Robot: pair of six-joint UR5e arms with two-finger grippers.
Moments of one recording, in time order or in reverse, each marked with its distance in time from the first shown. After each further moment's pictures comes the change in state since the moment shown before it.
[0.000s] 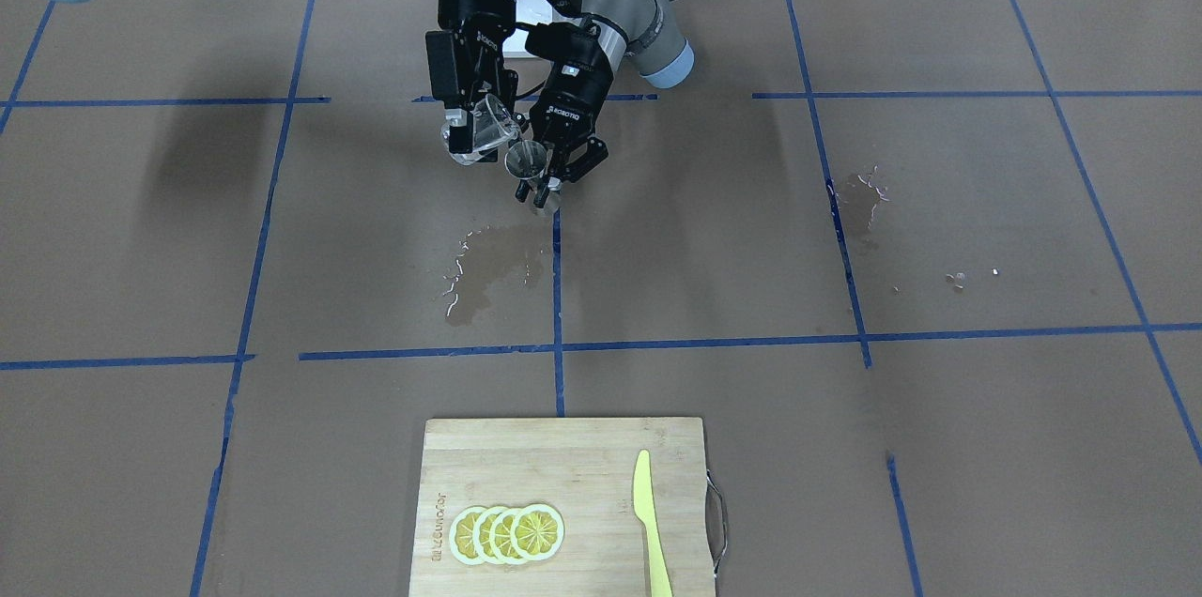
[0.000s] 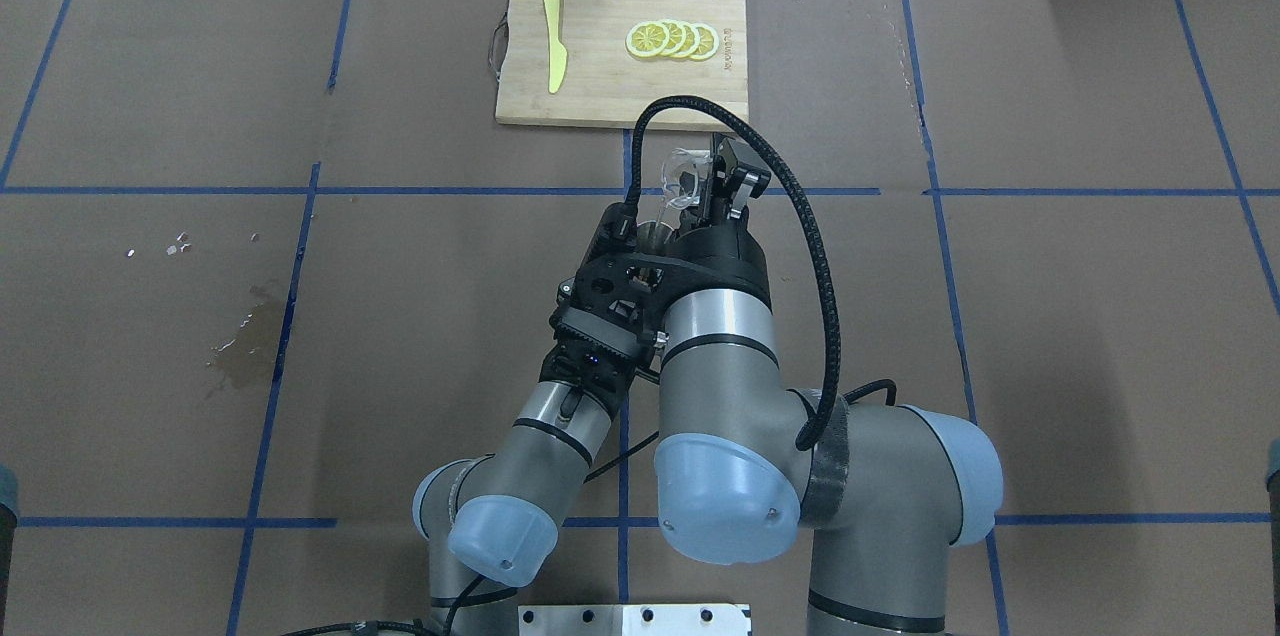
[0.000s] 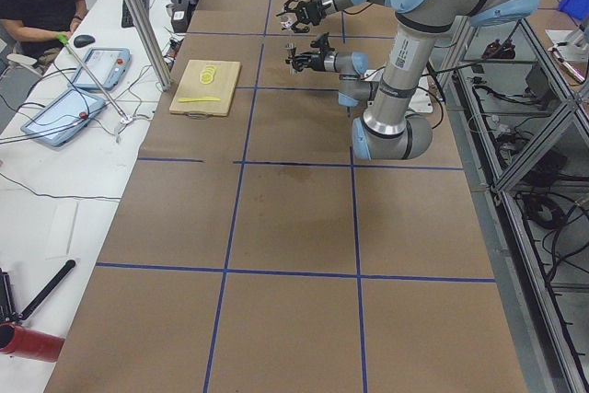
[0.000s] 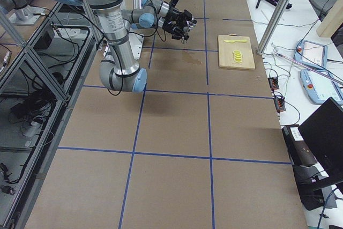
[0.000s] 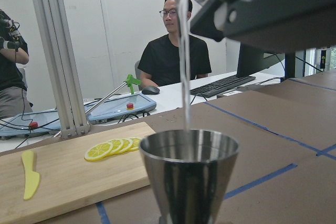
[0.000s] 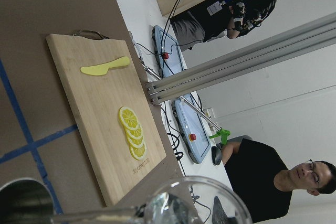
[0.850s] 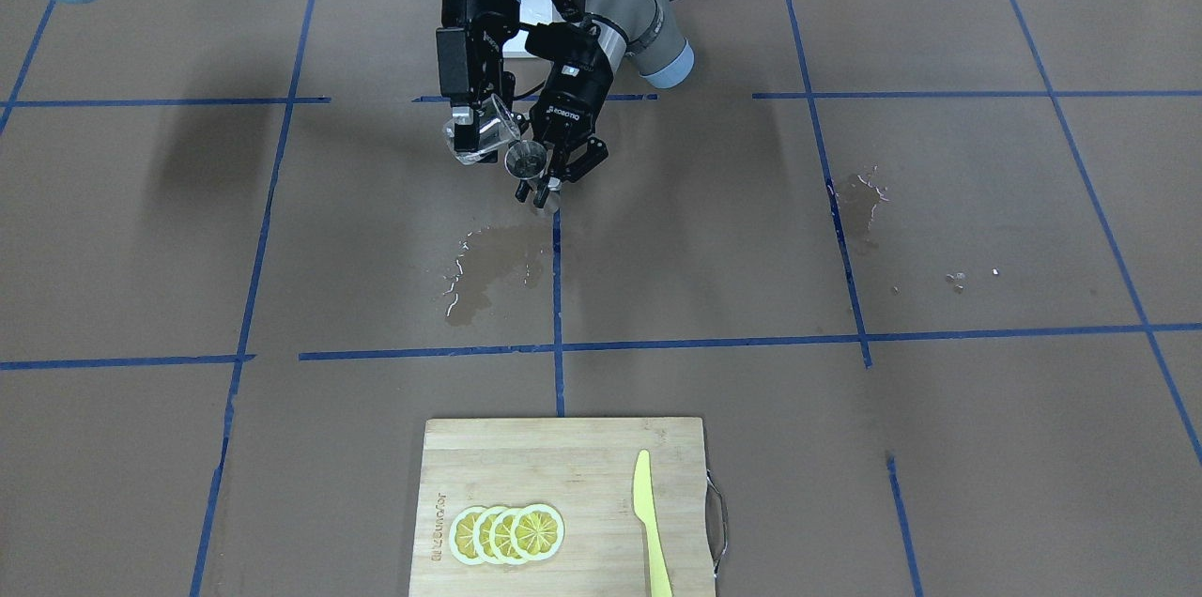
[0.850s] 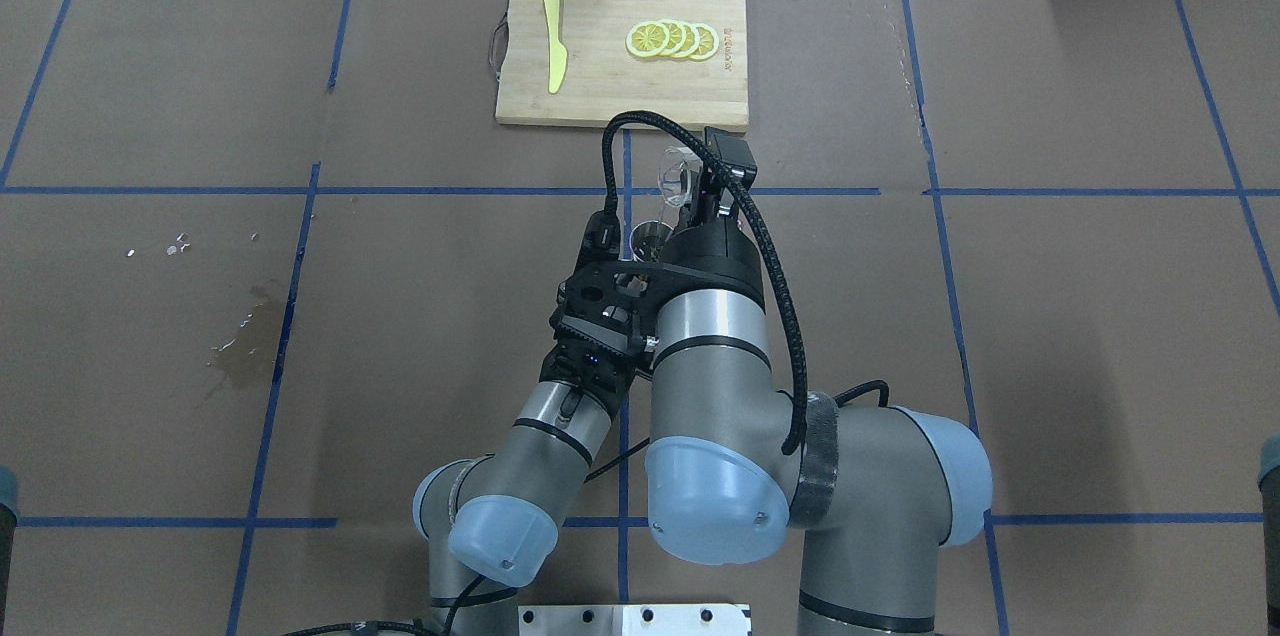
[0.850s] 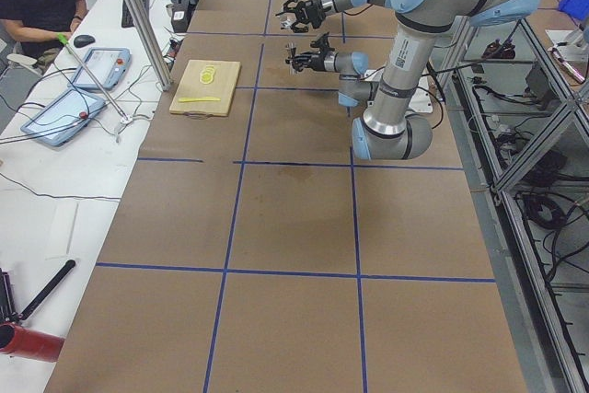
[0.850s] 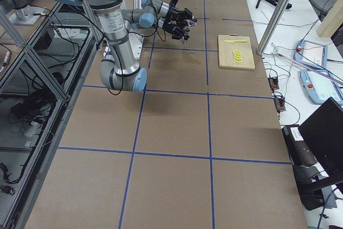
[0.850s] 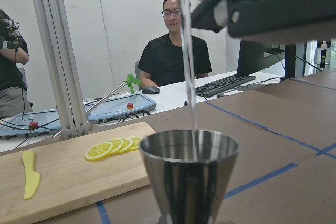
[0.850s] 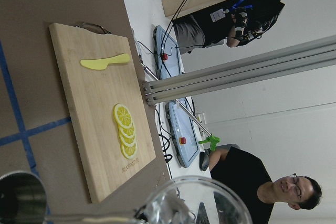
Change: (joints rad) left arm 0.000 0.000 -0.001 0.001 0.000 0.000; right arm -0.003 0.014 -0.016 0.001 -0.025 -0.094
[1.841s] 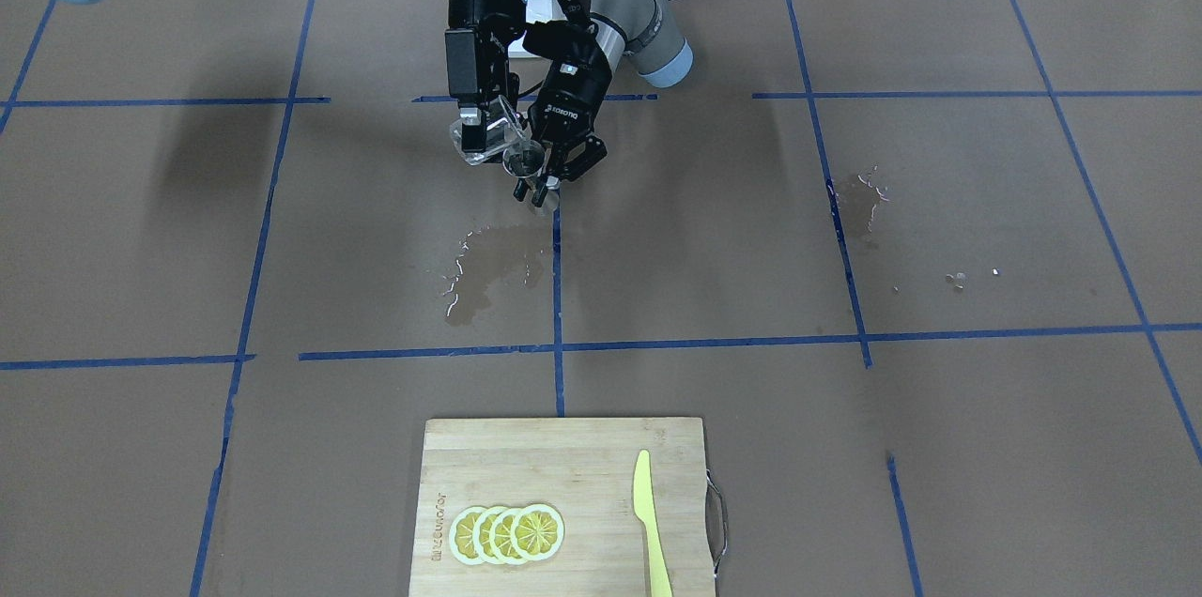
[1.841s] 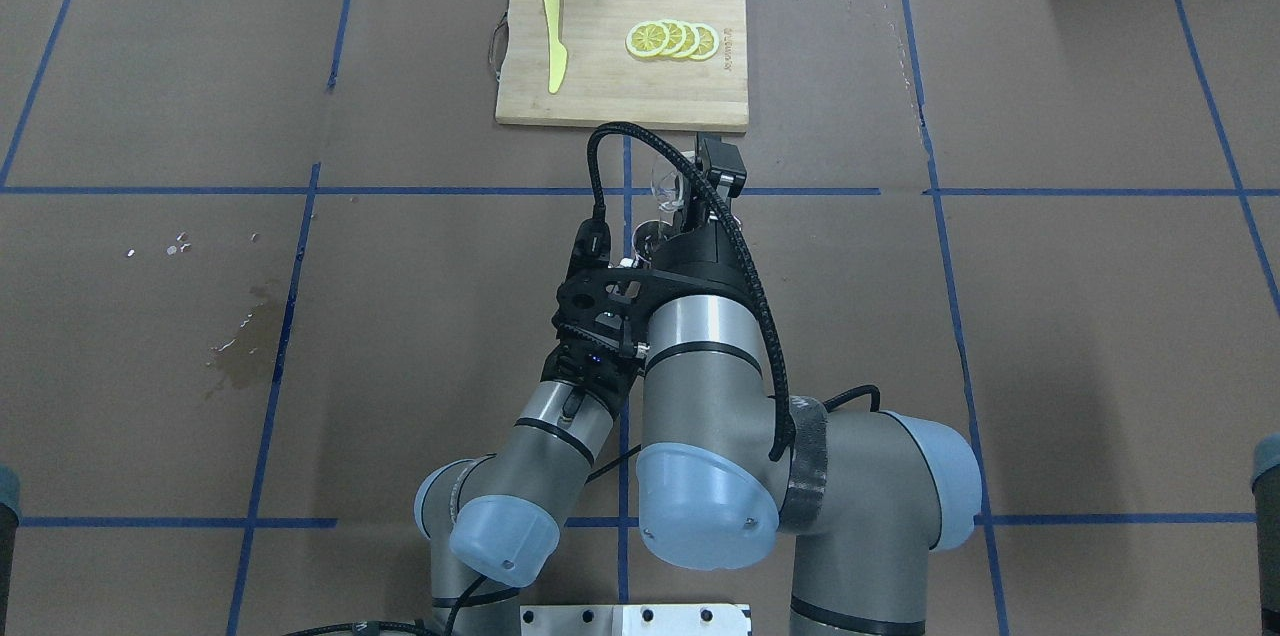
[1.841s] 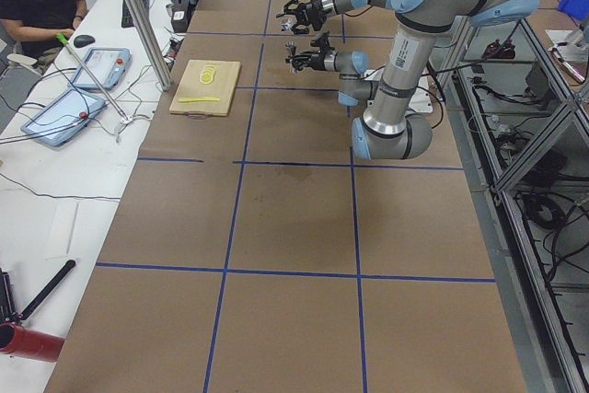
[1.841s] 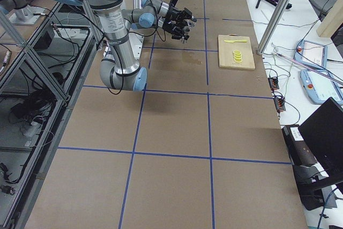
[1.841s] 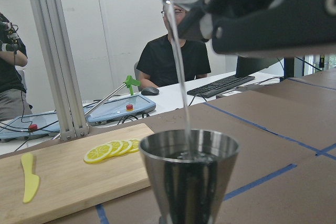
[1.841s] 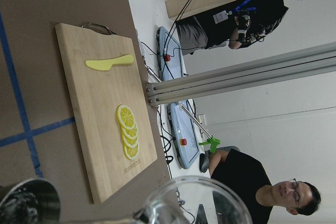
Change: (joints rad) left arm 0.000 -0.003 -0.002 0.000 0.000 0.012; right arm -0.009 0.005 -0.009 0.002 -0.011 -0.012
